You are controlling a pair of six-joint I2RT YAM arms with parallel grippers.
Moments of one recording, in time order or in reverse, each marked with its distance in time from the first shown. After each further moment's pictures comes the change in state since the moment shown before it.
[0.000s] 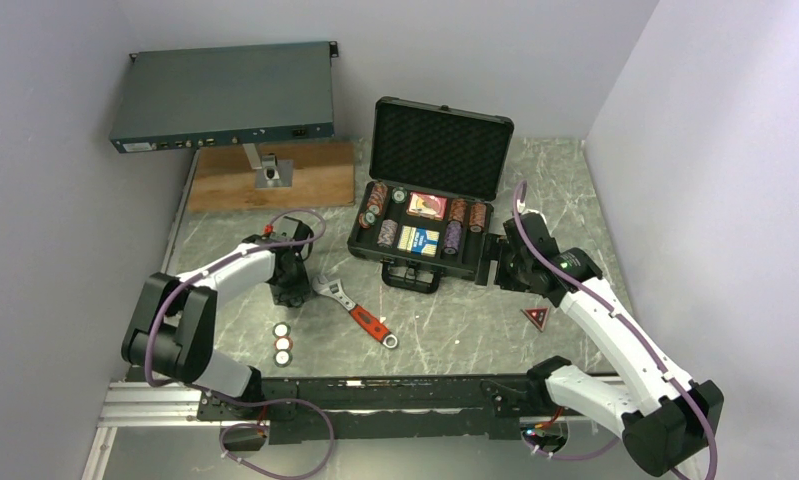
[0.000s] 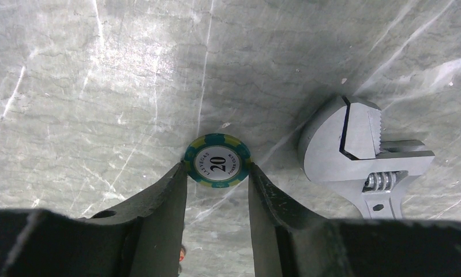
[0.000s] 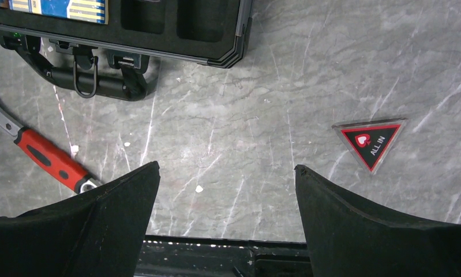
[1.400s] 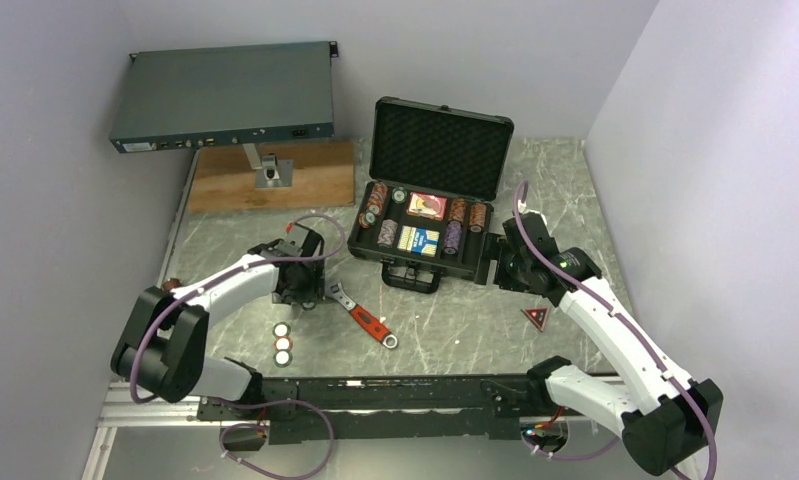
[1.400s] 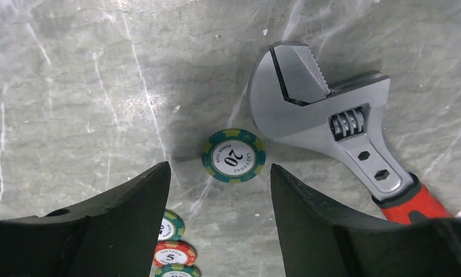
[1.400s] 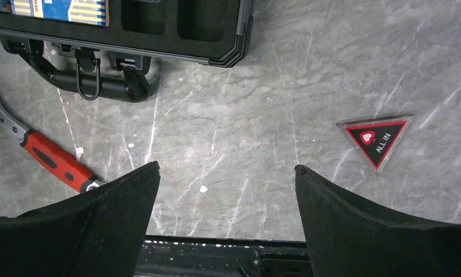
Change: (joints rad) left arm -0.110 -0.108 -0.042 0.045 -0.001 0.189; right arm 0.000 0.004 -0.001 0.001 -0.003 0.027
